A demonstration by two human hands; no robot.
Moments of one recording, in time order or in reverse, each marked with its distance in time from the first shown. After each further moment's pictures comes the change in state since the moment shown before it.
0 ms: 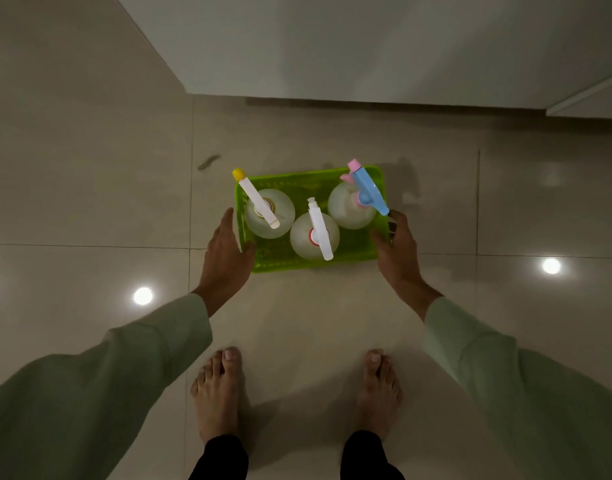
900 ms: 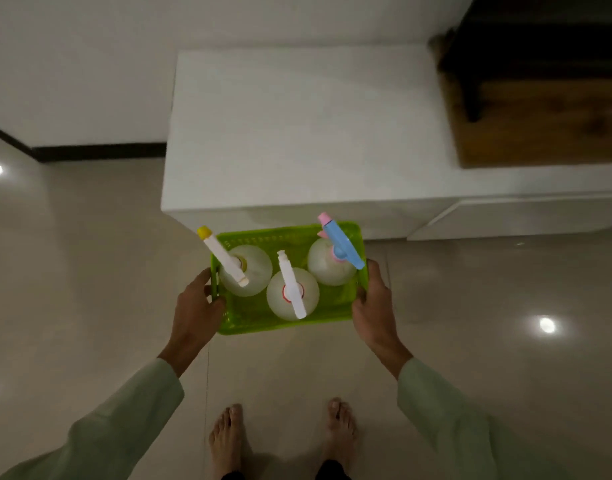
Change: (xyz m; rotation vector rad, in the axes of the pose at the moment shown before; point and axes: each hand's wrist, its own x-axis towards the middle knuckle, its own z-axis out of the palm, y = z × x) left_hand -0.159 0.220 -0.196 -0.140 0.128 0.063; right_hand -0.131 -0.234 -0.210 0.079 0.073 -0.294
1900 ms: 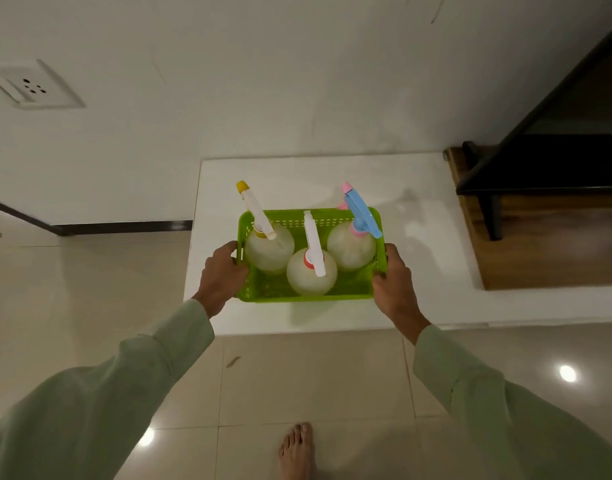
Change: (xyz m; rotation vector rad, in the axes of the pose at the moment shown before) left_hand 0.200 0.200 -0.064 -0.021 -0.074 -0.061; right_hand 0.239 -0.127 -0.014 -0.128 -0.015 0.075
